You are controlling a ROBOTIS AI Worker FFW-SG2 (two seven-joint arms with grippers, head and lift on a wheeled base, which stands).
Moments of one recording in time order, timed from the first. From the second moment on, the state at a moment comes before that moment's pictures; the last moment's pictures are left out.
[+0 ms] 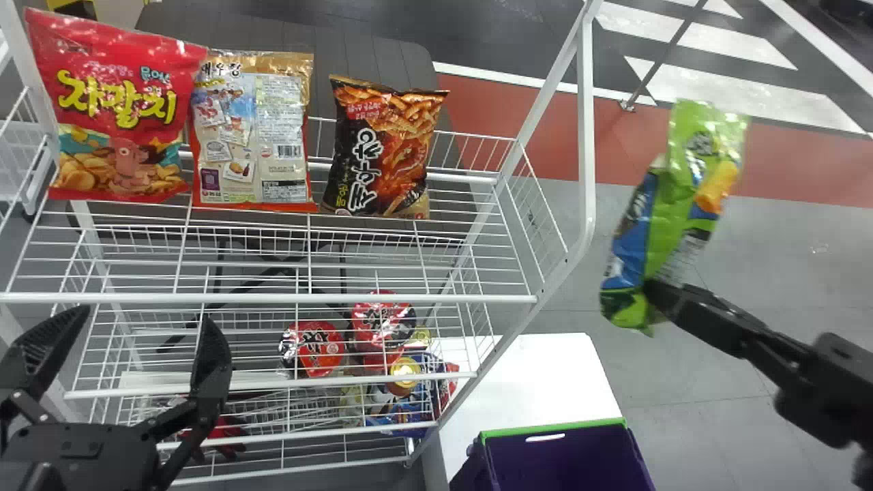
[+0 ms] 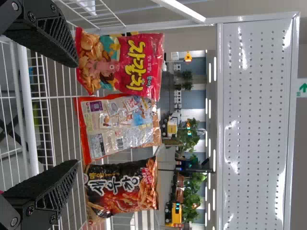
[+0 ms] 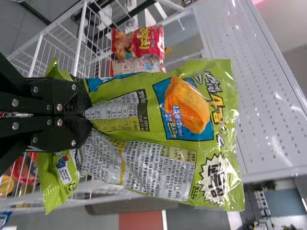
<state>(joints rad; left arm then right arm) 0.69 0.29 -0.40 -2.20 -0.05 -0.02 0.35 0.43 0.00 -0.96 -2.66 -0.23 1.19 1.24</state>
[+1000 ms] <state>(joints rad) 0.72 0.31 -0.41 -2.20 -0.08 -0.05 0.37 0.41 0.00 -0.27 -2.20 0.01 0.16 0.70</state>
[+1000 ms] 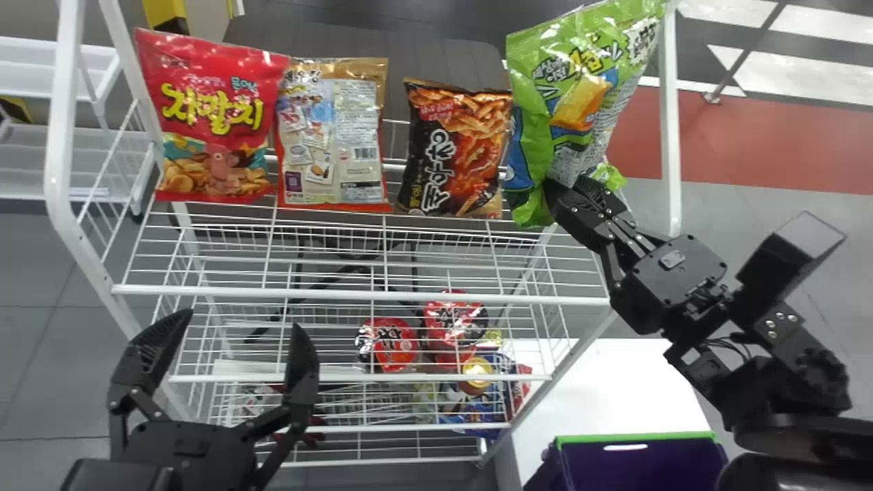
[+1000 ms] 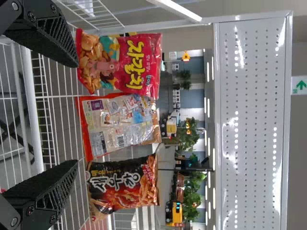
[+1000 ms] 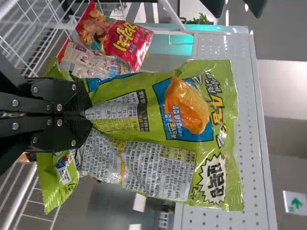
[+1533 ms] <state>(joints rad) 0.72 0.31 -0.40 -2.18 -0.08 -0.08 0.36 0.23 0.00 -0.24 -1.76 0.03 -0.10 0.48</state>
